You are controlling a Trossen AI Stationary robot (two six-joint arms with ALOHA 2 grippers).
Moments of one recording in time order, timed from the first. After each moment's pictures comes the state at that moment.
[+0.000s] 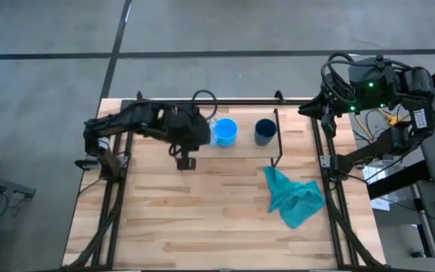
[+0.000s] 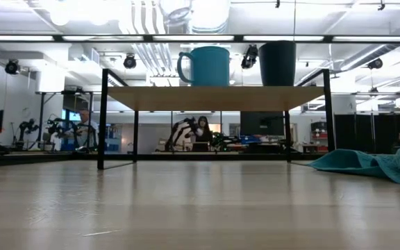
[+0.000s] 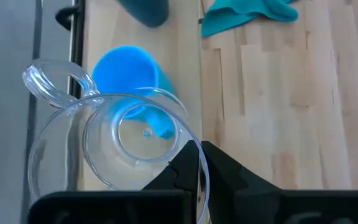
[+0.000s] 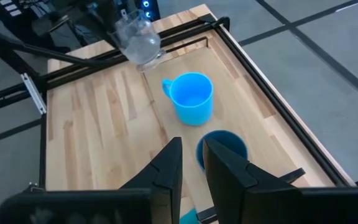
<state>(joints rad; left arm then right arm) -0.06 1.78 2.34 -1.57 -0.22 0.06 -0.14 1.31 2.20 -1.53 0.04 0.22</state>
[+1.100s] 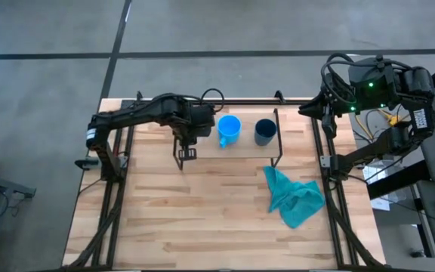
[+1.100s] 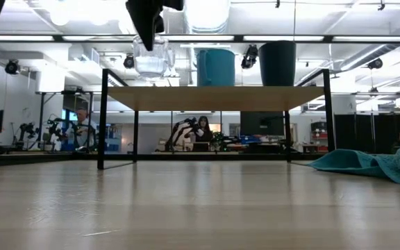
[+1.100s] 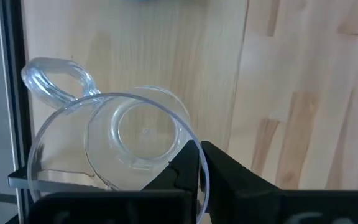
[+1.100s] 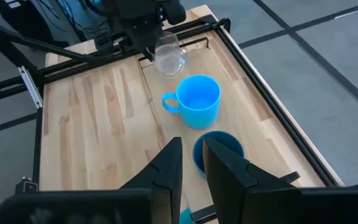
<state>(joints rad) 0.15 1.76 1.98 -1.57 -0.08 0.06 -0.14 1.31 2.20 -1.53 0.04 0.18</state>
